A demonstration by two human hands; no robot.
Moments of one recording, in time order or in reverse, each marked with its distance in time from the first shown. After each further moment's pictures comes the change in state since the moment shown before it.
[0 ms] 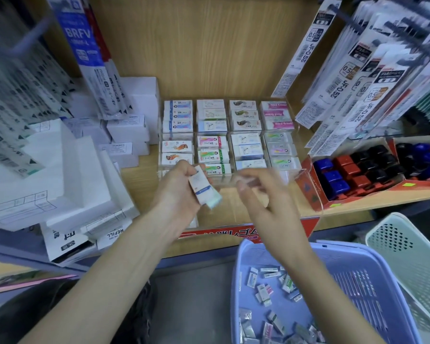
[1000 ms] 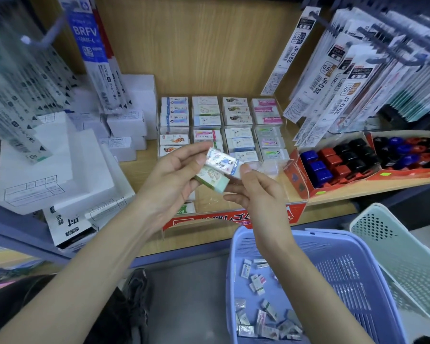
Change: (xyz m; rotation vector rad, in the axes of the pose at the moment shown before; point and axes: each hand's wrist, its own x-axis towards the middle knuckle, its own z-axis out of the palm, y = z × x) left_hand -0.032 0.004 -0.020 0.277 -0.400 0.326; right_hand -0.021 -0.039 0.011 0.662 0.130 0.363
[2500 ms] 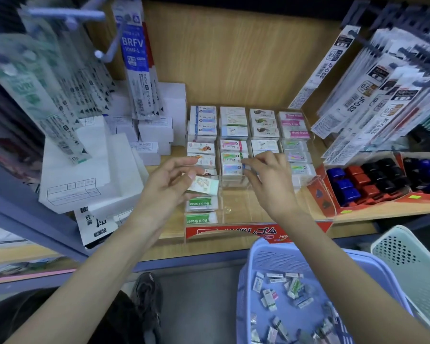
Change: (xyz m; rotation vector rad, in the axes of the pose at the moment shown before) left_hand -0.010 0.001 -0.055 0.269 0.225 0.107; right_hand 0.102 0.042 -0.008 -1.312 -0.034 -0.668
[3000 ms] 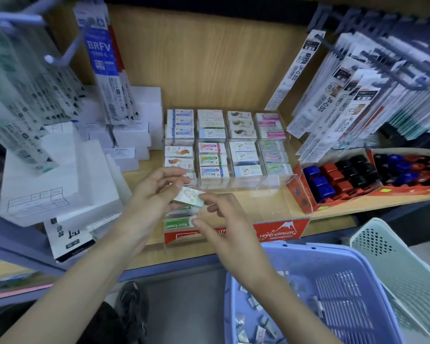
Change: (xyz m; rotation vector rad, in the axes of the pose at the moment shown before) left_hand 0.000 -0.006 0.017 -0.001 -0.037 -0.043; right_hand -0.080 -0.065 -0.024 0.675 -0.159 0.081
